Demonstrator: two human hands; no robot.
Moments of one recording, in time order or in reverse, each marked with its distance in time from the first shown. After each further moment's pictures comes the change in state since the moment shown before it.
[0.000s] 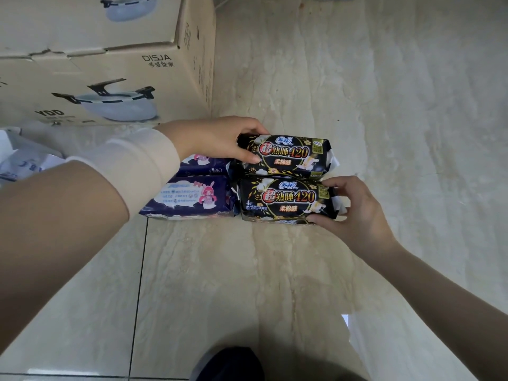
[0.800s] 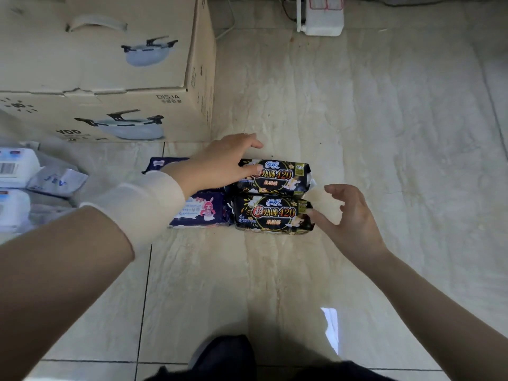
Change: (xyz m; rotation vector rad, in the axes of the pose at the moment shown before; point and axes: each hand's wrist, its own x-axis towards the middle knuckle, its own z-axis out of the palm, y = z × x) left_hand -0.036 0.040 0.001 0.202 0.244 -0.013; right_hand 0.001 -0.060 -0.045 -0.110 0.032 0.181
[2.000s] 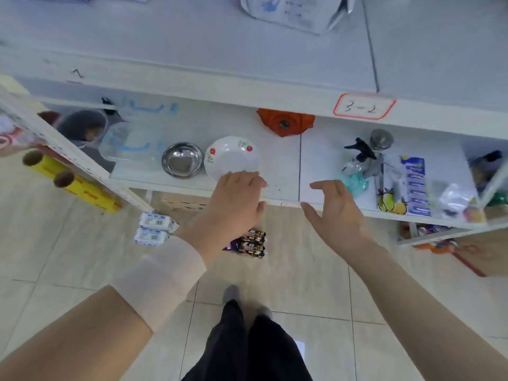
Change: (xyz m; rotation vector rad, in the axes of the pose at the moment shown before) left_hand -0.375 0.417 -0.493 0.309 0.292 -0.083; right_hand -0.155 -0.527 -0.505 -0.348 0.070 -0.265
